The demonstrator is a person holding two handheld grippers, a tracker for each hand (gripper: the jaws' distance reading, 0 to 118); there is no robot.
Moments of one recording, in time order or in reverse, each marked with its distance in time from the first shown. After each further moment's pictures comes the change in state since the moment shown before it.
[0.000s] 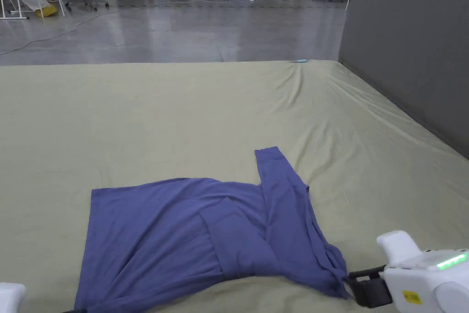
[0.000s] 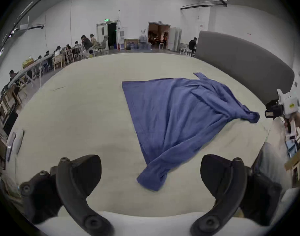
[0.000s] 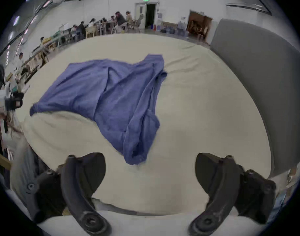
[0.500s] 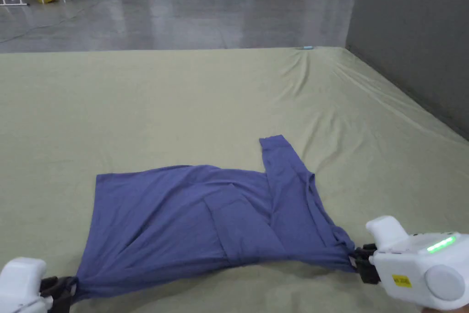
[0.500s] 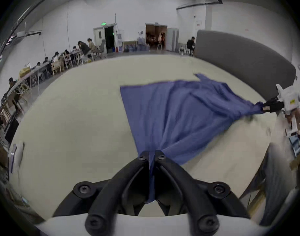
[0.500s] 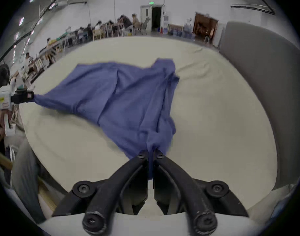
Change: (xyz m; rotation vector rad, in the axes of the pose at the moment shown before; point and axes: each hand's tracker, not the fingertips) left arm 0.020 0.005 -0.025 -0.024 0.022 -0.047; right arm -0.011 0.006 -0.048 -0.022 0.075 0.082
